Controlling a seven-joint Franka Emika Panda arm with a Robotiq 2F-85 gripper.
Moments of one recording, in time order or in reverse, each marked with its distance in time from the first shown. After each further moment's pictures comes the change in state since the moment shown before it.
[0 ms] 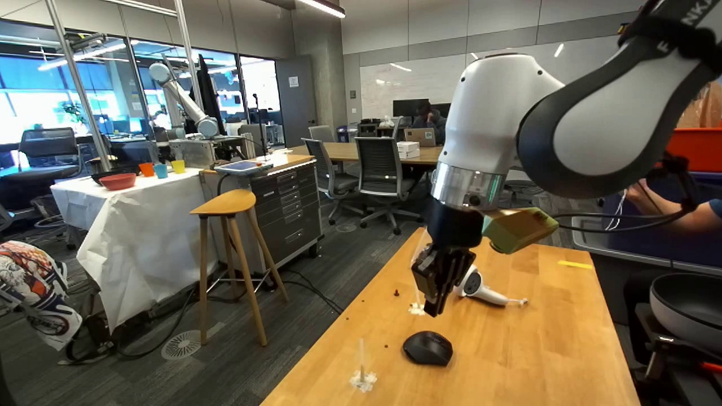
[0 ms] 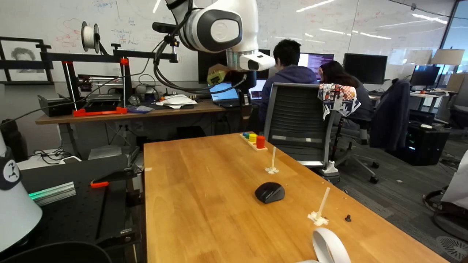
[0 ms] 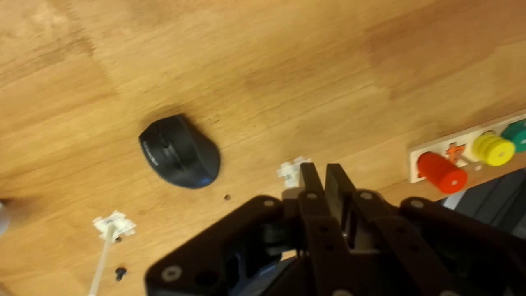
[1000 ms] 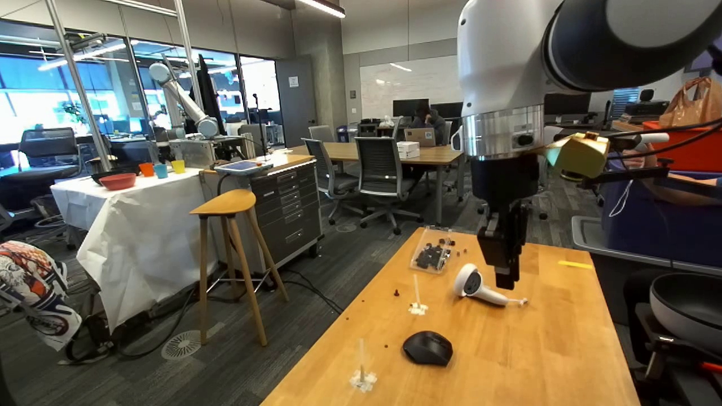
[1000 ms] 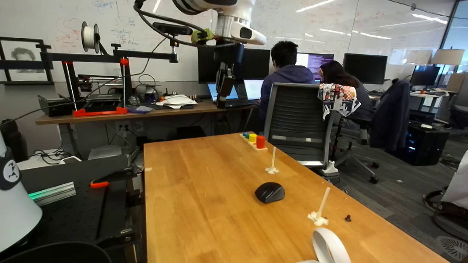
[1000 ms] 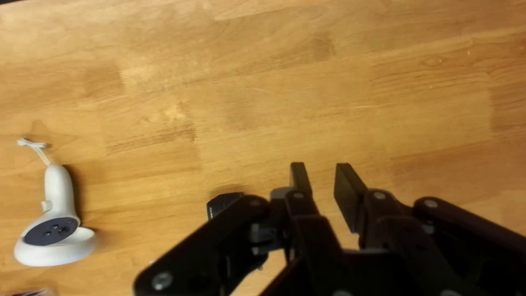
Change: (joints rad) arm -0.011 -0.207 0.002 0.016 -0.071 -0.532 -0.091
